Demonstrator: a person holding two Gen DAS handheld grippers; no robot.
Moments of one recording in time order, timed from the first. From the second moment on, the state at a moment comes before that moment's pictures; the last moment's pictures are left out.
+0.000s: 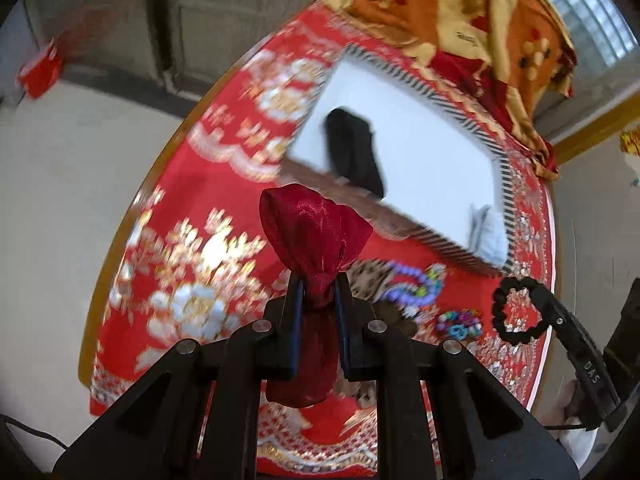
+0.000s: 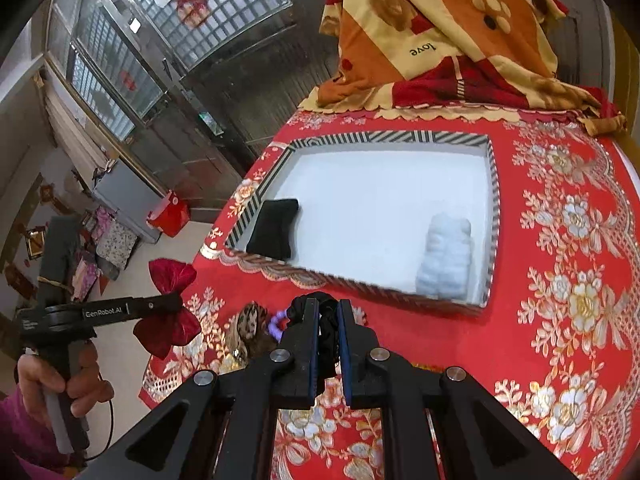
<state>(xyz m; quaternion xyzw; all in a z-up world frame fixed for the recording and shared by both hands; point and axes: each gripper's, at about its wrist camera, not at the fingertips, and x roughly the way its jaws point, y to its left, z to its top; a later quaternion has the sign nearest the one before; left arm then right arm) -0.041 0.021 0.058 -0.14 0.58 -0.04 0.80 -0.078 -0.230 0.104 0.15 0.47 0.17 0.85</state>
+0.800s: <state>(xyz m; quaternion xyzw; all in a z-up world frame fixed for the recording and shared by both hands) 0.100 -0.065 0.035 -0.07 0.59 -0.11 0.80 0.034 -0.235 0.059 0.17 0.51 0.10 0.84</state>
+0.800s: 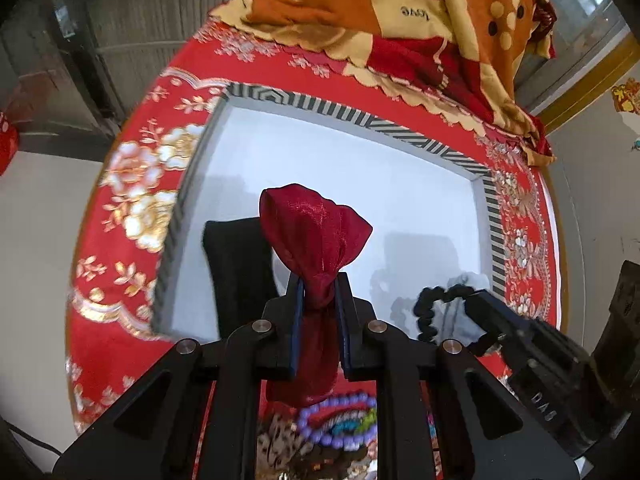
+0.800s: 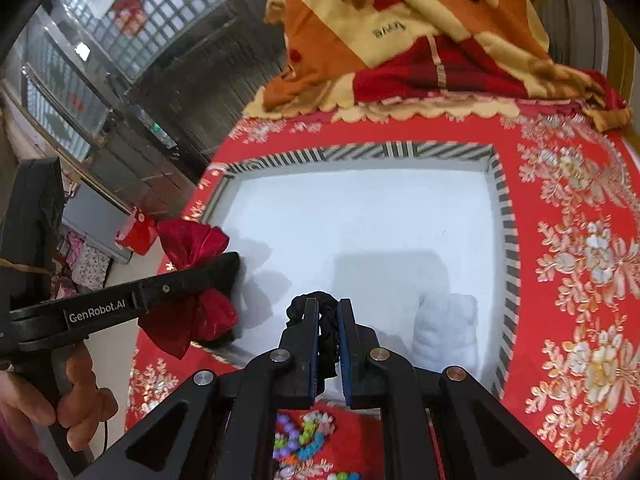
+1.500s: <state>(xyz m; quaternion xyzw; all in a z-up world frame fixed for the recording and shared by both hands) 0.126 -0.081 -0.020 -0.05 0.63 -0.11 0.77 0.048 -0.229 0.019 0.14 0.55 0.10 0.82</state>
